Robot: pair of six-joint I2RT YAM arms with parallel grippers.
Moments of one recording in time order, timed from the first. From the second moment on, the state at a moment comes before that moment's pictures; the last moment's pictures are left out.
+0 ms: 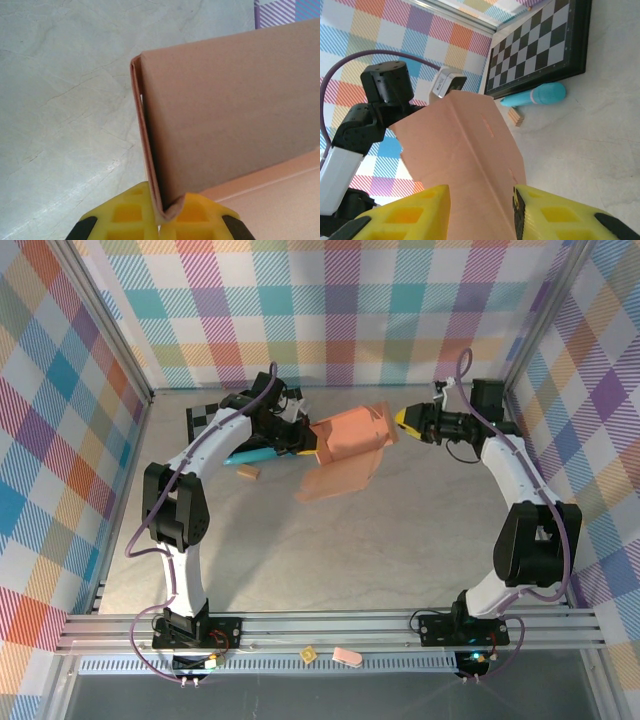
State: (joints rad) left arm -0.37 1.98 1.79 -0.89 0.70 -0.34; right arm 0.00 1.60 1.31 -0.37 -1.14 0.52
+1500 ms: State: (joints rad) left arm -0.37 1.98 1.78 -0.89 0.70 -0.36; right arm 0.03 1.67 1.40 -0.44 -1.09 0.41
